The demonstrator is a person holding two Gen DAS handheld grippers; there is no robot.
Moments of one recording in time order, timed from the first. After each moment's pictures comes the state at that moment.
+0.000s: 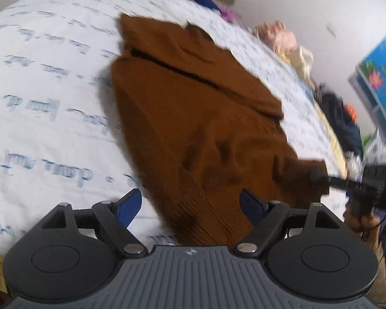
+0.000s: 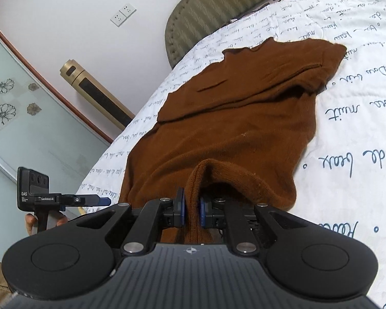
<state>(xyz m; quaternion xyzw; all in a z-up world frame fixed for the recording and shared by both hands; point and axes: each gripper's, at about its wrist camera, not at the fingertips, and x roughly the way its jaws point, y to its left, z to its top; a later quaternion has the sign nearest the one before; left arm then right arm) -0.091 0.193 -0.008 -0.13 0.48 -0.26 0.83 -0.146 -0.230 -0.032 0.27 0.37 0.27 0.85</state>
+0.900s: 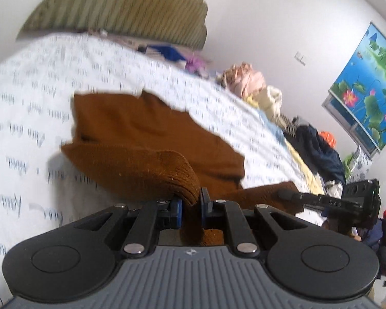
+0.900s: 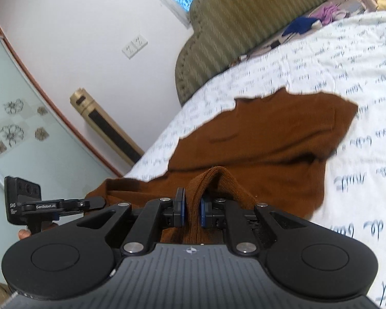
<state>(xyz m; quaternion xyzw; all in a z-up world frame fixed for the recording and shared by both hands) -0.072 0.161 0.072 -0.15 0.35 -0.28 0.88 -0.119 -0.241 0.016 0.28 0.28 0.26 0.88</state>
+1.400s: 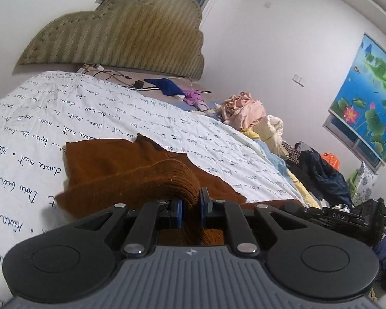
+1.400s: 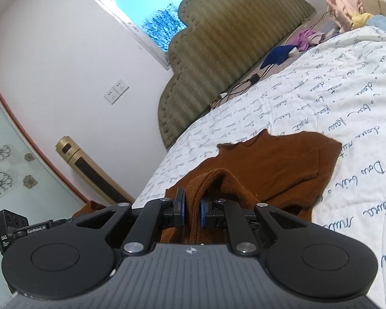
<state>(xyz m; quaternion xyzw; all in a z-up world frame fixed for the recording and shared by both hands) -0.030 0.142 0.100 -0.15 0.29 -0.27 0.91 -0.087 -0.265 0.030 0.34 0.22 0.19 0.89</state>
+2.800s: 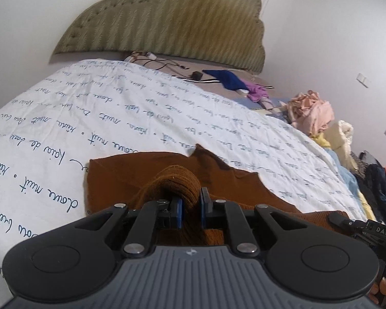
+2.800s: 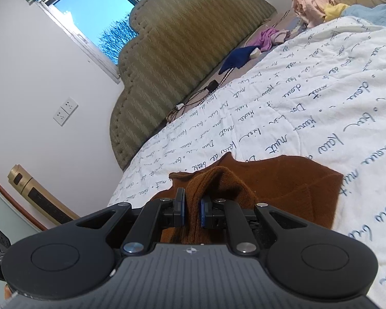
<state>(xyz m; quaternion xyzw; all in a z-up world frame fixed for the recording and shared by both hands) 0.115 0.105 0.059 -0.13 0.34 -0.13 0.92 0.040 -0.267 -0.005 0.36 0.24 0.09 0.90</state>
